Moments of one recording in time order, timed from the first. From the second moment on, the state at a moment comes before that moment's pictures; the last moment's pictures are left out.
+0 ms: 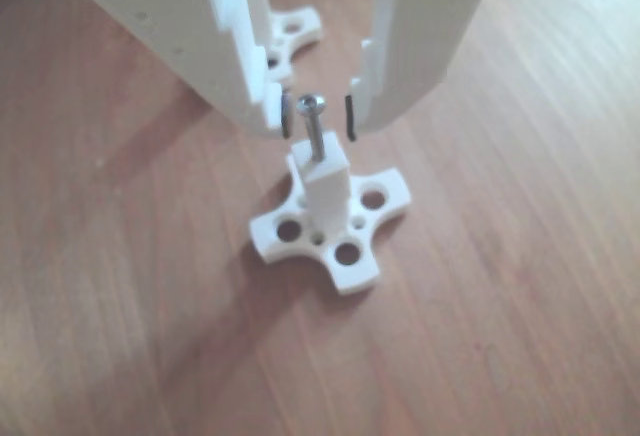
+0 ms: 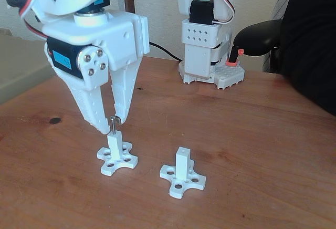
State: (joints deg) arm 8.3 76.6 79.5 84.2 2.5
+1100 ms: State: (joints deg) arm 8.3 76.6 79.5 83.9 2.5
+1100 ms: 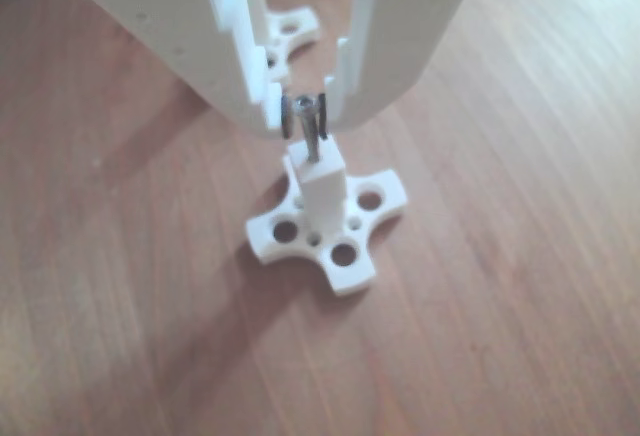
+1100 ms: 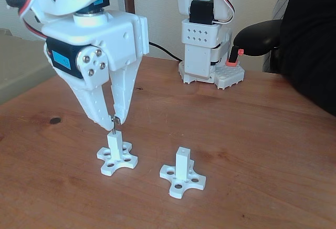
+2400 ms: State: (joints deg) arm 8.5 76.6 79.0 81.2 2.2
